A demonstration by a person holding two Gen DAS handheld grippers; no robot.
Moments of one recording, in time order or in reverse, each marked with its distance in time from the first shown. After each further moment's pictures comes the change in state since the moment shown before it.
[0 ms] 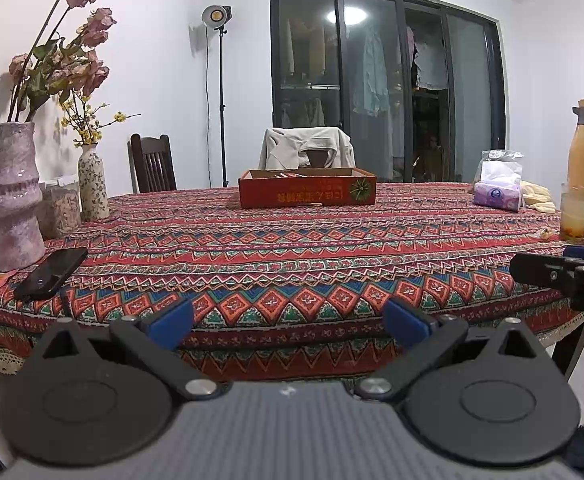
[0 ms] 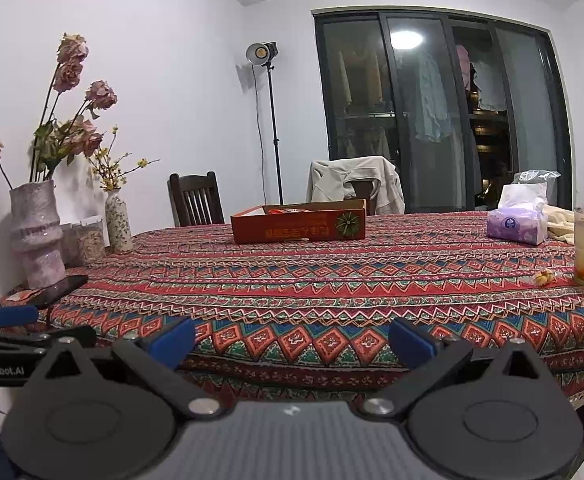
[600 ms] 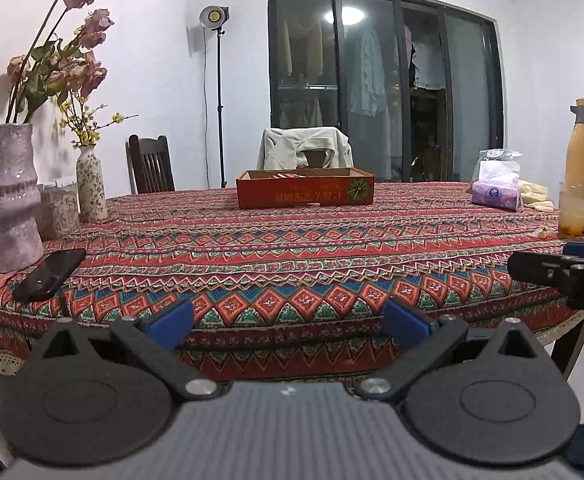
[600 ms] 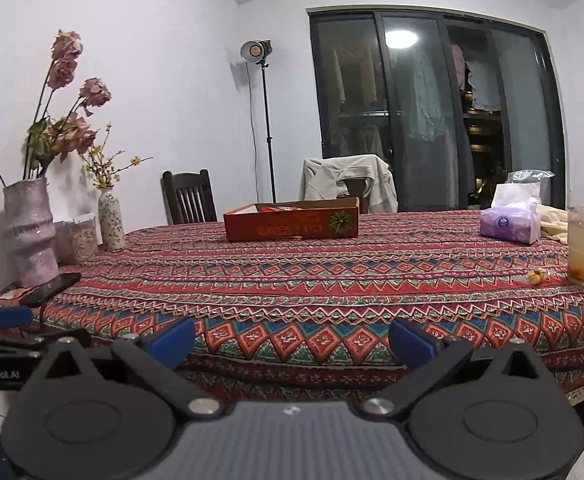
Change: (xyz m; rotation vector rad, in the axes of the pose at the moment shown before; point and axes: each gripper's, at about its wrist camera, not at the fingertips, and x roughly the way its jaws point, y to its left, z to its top) left arm -0.001 -0.001 0.002 0.005 -0.001 -0.004; right arm -0.001 0.000 0.000 -0.013 0.001 -0.017
